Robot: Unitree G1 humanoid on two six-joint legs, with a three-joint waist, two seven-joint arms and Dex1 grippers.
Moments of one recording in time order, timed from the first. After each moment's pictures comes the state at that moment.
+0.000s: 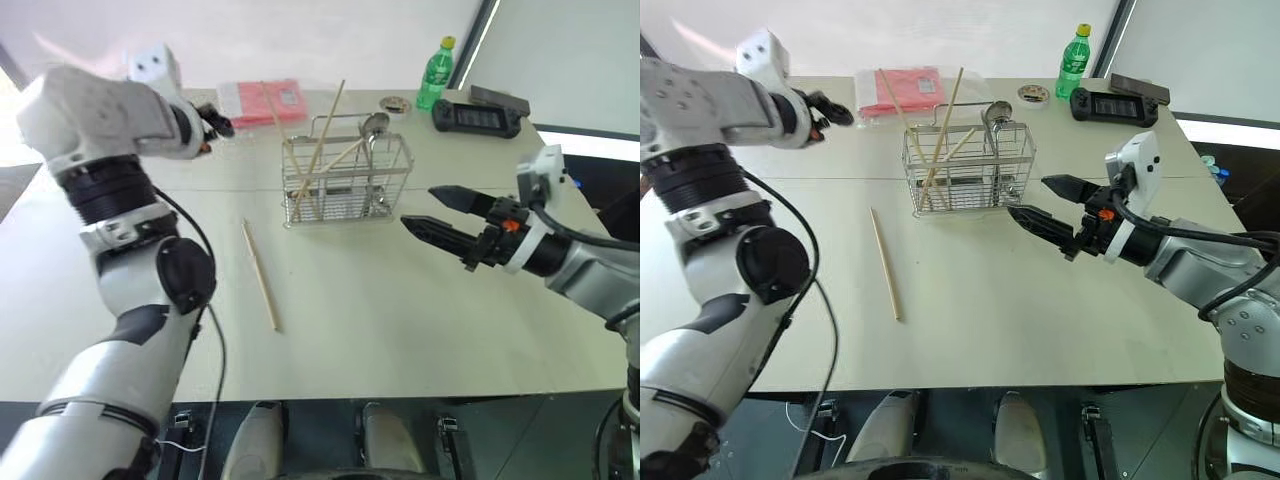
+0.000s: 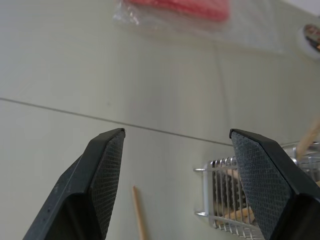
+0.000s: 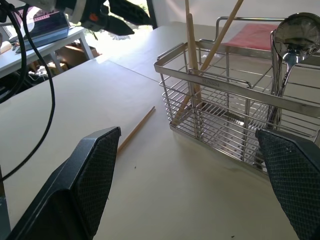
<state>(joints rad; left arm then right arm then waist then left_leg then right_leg) -1.35 0.24 0.60 0.32 -0.26 1.61 0.28 -0.33 -0.81 -0.30 -0.51 1.11 0.91 0.45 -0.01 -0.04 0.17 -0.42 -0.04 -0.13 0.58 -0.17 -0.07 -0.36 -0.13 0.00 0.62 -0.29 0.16</state>
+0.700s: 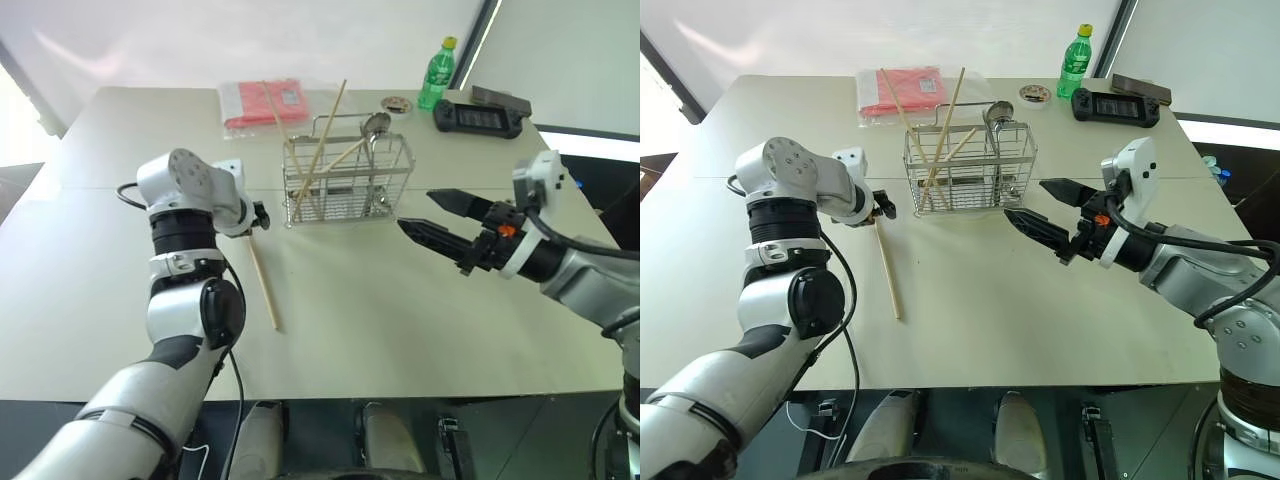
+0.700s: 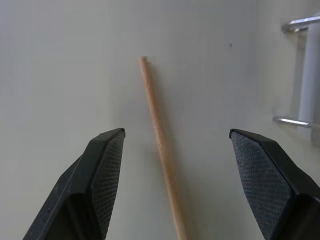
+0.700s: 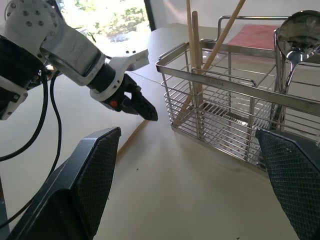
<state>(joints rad) -1.15 0.12 0.49 0.50 -0.26 1.61 0.38 -0.29 -0.80 -0.32 -0.56 1.14 0.91 0.39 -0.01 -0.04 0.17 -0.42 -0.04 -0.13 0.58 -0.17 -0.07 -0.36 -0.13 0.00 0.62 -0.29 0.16</state>
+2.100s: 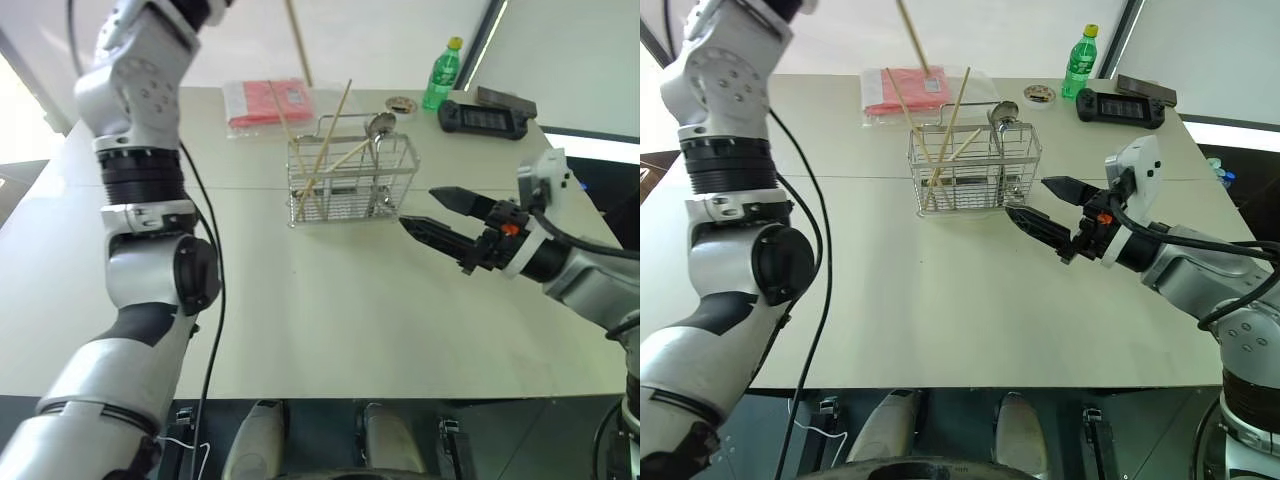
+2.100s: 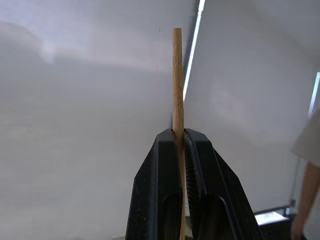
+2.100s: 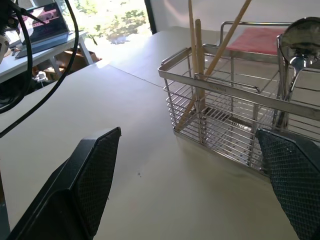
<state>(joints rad) -1.38 0.25 0.31 0.42 -0.43 0.46 -0.50 -0.28 -0.80 -0.33 -0.57 1.16 0.91 0.36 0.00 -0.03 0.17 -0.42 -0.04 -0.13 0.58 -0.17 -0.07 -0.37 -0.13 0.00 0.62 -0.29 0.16</state>
